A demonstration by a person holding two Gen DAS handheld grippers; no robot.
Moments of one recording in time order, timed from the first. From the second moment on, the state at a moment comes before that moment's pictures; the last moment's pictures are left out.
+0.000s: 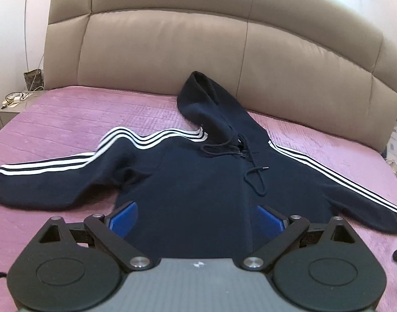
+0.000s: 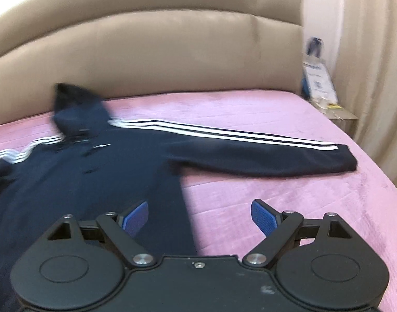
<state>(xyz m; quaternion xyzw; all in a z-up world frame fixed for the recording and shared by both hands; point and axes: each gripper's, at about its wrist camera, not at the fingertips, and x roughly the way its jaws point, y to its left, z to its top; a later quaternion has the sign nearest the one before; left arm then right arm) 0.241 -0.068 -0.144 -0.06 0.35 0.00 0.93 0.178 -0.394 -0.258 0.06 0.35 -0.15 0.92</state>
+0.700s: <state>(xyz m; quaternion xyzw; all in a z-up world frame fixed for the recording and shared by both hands) 0.297 -0.156 -0.245 0.06 0.41 -0.06 0.91 0.253 -0.762 -0.408 0.34 0.23 -0.41 0.81</state>
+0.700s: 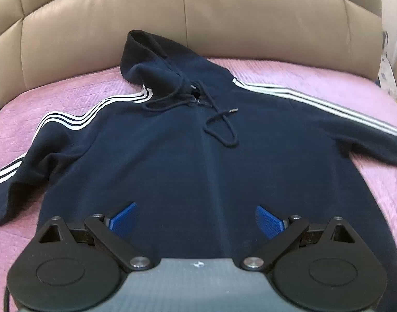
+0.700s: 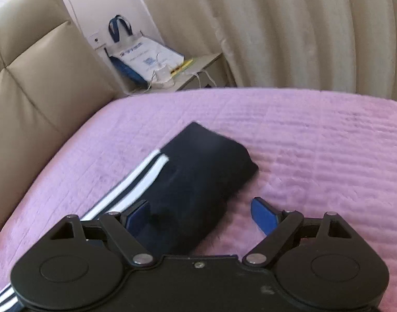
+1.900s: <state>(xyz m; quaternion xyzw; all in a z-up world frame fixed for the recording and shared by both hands) 0.350 0.012 -0.194 -0.06 0.37 0.02 0.93 0.382 -0.188 -0.309 0.15 0.36 0.16 0.91</state>
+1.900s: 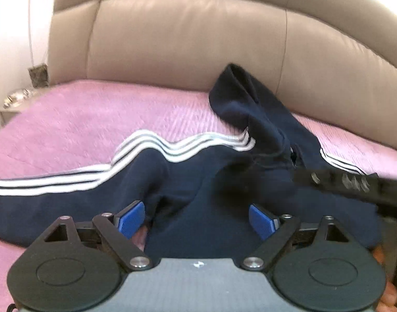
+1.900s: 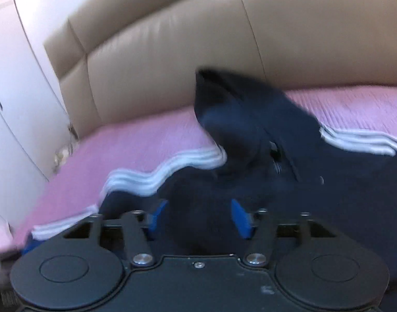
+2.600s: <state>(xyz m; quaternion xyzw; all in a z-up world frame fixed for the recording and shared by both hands) 0.471 0.001 -0.249 -0.19 0.41 -0.10 0.89 0.371 -0.298 -0.355 0.07 0.44 -0.04 0.89</state>
